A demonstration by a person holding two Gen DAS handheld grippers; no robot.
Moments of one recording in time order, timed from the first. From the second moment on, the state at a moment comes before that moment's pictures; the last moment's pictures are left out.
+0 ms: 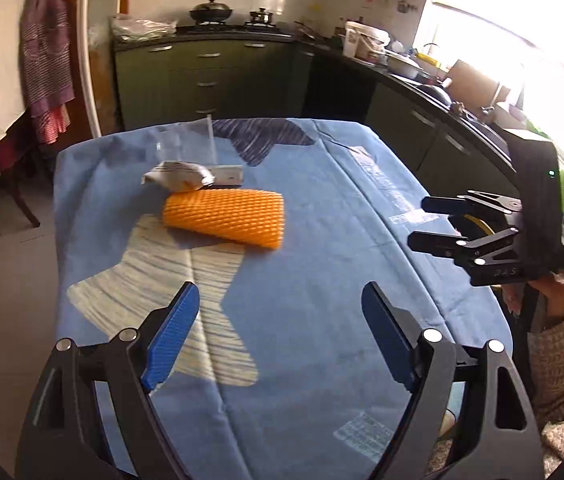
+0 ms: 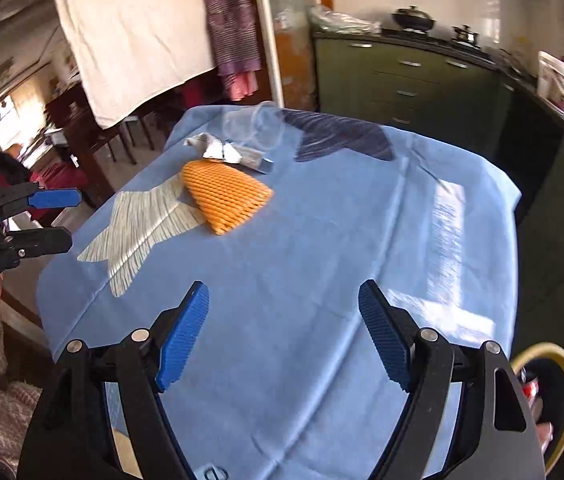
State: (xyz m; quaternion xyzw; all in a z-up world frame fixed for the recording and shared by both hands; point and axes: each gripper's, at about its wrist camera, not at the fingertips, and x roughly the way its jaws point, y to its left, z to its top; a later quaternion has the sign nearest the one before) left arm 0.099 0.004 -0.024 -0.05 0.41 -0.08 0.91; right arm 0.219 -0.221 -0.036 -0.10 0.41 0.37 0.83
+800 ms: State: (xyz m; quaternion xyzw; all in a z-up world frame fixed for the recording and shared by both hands) left arm 0.096 0.063 -0.055 -0.10 0.44 -0.05 0.89; right arm 0.300 -0.056 -0.106 -0.20 0.44 0.43 0.76
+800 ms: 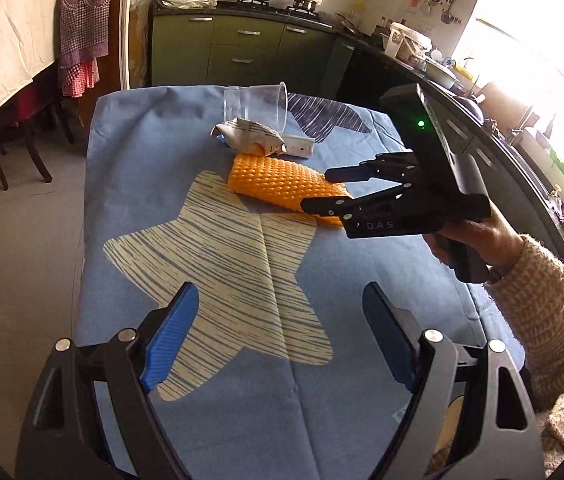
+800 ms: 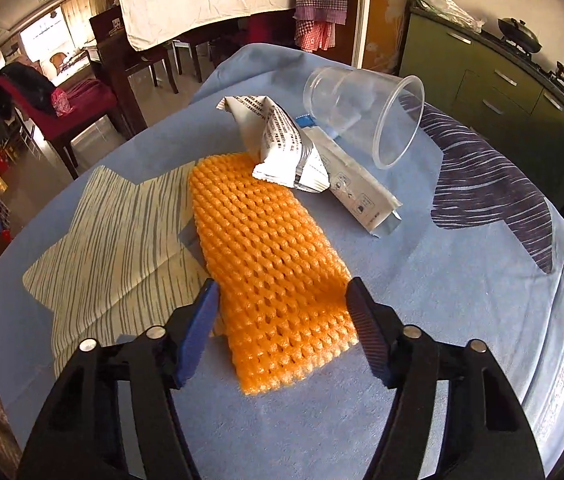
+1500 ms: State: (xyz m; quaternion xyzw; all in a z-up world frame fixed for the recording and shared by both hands) left arm 0.094 0.034 -0.050 -0.07 0.44 -0.07 0.89; right arm 0.225 -0.294 -0.036 -0.06 0.41 0.26 0.87
